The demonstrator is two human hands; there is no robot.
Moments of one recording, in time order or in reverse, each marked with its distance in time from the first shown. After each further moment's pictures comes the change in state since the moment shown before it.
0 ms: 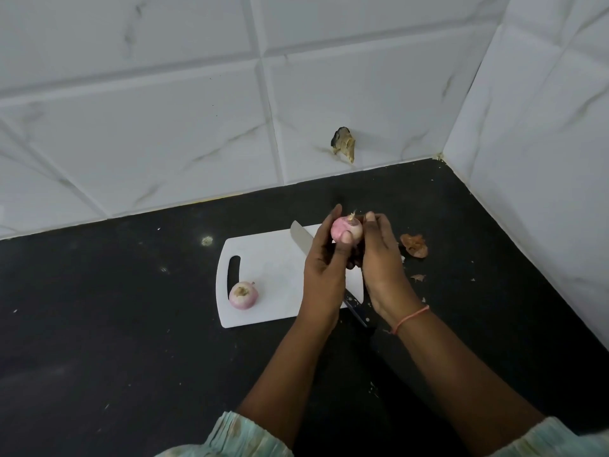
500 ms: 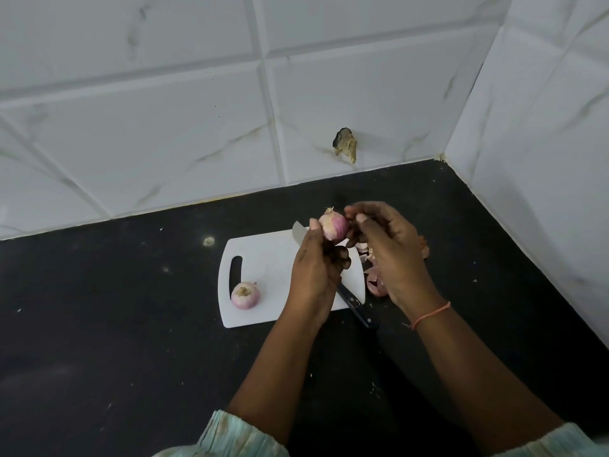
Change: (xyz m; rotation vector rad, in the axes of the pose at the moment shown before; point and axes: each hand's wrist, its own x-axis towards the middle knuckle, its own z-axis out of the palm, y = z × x) left_hand 0.012 0.016 -0.007 -0.351 0.074 -0.273; right_hand -0.003 -0.026 -0.017 -0.034 -0.196 -0.265
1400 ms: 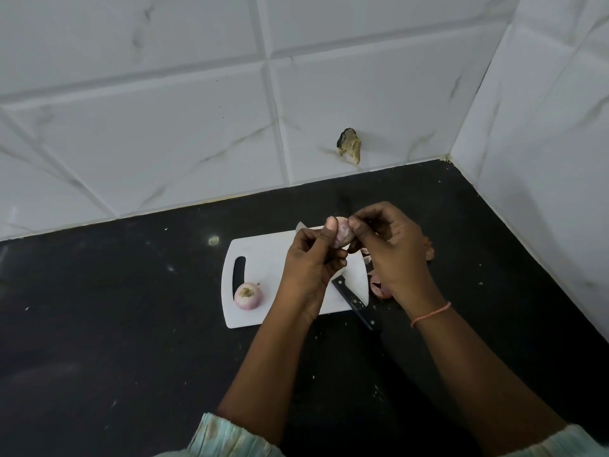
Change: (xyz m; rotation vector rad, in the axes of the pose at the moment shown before) left_hand -0.006 0.022 -0.004 0.061 -0.008 -0.010; right_hand 0.005 0.008 -0.003 -0.274 0.053 -0.120
